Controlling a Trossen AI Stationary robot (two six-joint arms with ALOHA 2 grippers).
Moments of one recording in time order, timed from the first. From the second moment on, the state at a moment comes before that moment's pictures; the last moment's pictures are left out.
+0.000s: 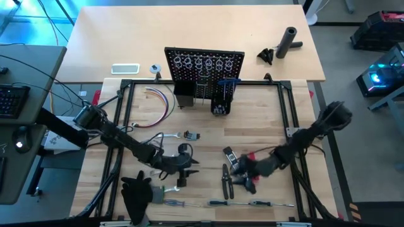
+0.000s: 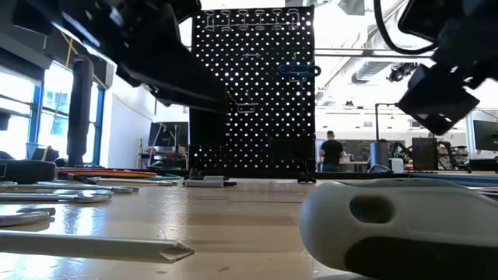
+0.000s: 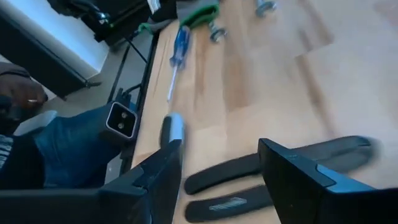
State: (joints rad) left arm -0.46 1.68 0.78 0.32 -0.38 -0.30; right arm 0.62 1.50 0.52 0.49 0.25 0.74
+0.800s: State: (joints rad) left arm -0.43 2.13 1.08 0.52 -0.06 -0.29; right arm 0.72 1.84 1.12 -0.45 0.39 1.26
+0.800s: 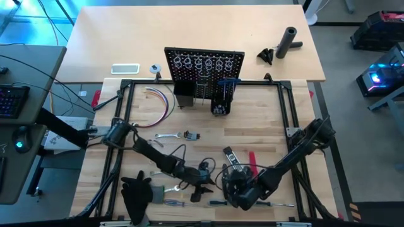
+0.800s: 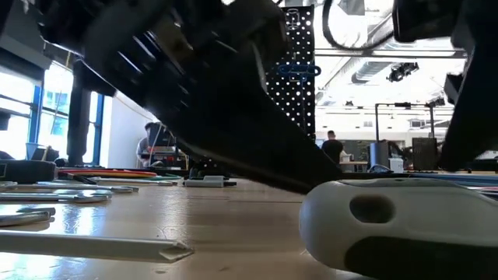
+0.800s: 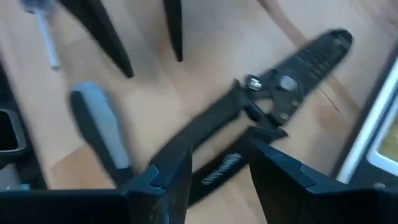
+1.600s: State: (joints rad) left arm -0.40 2.17 1.12 0.52 0.02 -0.28; right arm 0.66 1.94 1.05 -0.38 0.37 1.21
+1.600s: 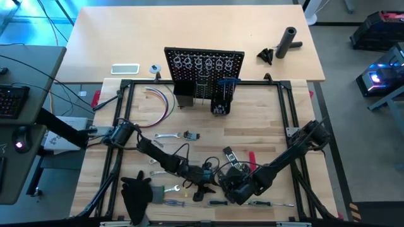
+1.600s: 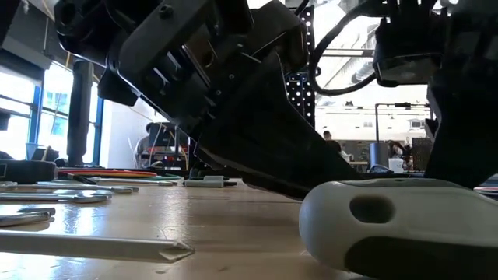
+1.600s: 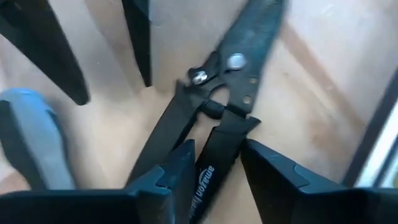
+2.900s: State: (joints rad) left arm -0.34 1.92 0.94 0.25 -0.12 -0.29; right arm 0.58 1.94 1.10 -0.47 0.51 0.74
